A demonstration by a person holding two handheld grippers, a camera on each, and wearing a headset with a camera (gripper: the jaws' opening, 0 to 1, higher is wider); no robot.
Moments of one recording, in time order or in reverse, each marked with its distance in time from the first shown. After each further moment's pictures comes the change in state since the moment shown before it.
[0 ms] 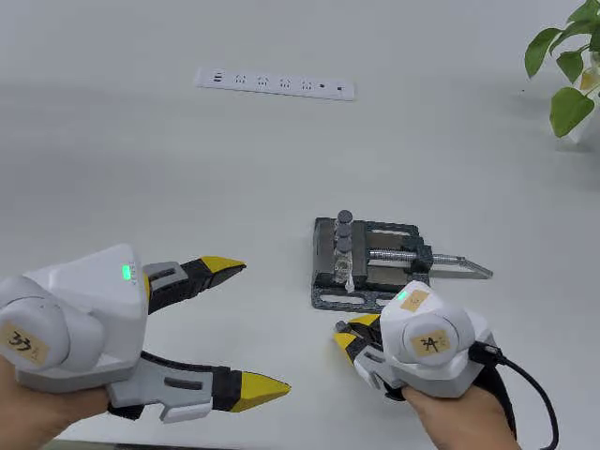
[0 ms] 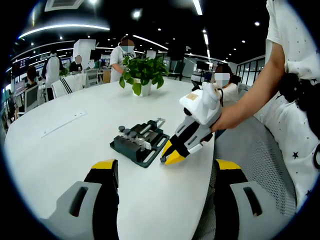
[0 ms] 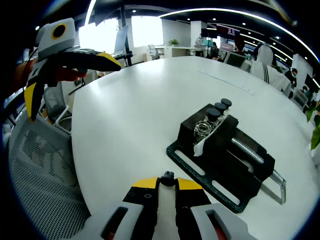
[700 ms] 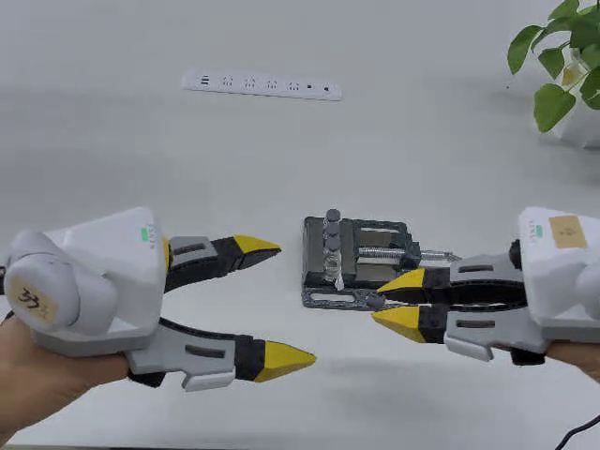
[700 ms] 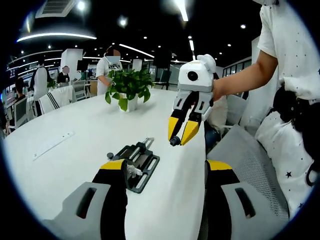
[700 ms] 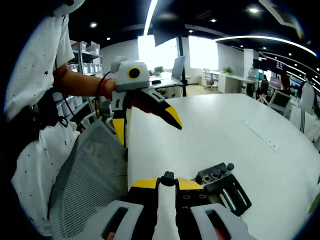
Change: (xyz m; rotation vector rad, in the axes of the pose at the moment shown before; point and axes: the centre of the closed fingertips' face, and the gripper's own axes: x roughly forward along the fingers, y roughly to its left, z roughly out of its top) left arm 0.018 -0.018 0.056 0.060 -0.086 -0.123; right arm -0.124 0.016 0.074 -0.289 -0.172 0.399
